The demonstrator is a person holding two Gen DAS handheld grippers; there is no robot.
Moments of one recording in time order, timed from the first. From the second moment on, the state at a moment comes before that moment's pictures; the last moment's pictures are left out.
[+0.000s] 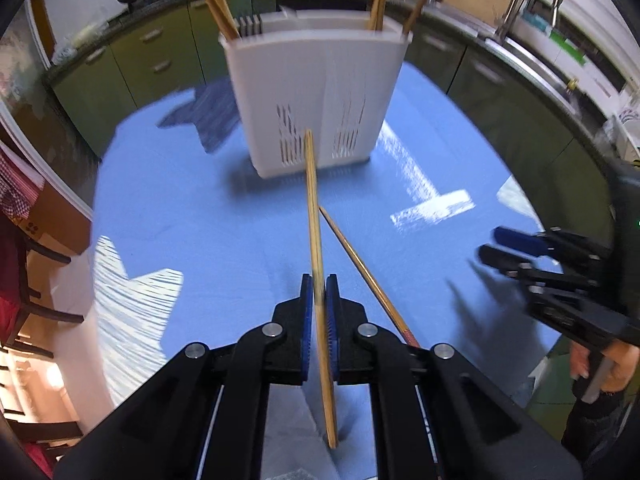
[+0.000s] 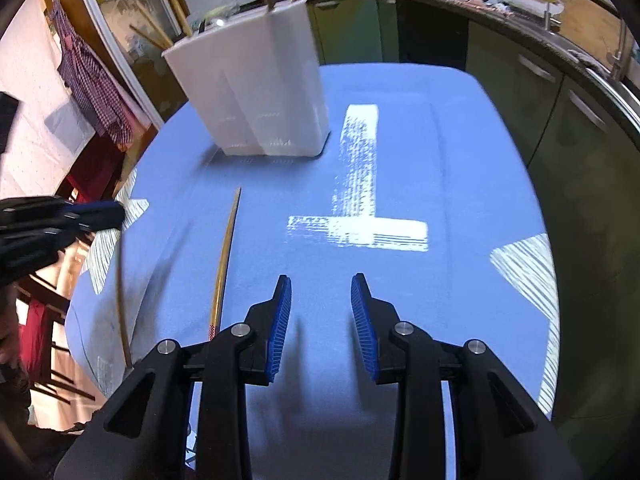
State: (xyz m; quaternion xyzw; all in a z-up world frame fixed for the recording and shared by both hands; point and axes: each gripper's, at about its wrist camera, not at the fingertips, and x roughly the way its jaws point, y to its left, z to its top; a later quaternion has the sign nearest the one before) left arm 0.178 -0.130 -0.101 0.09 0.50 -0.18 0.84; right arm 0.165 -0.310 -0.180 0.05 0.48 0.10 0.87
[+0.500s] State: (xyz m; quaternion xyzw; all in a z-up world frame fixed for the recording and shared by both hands) left arm 0.127 -0.098 -0.060 0.08 0.44 -0.19 0.87; right arm 0.231 -0.218 -0.199 -0.03 0.57 0.16 0.81
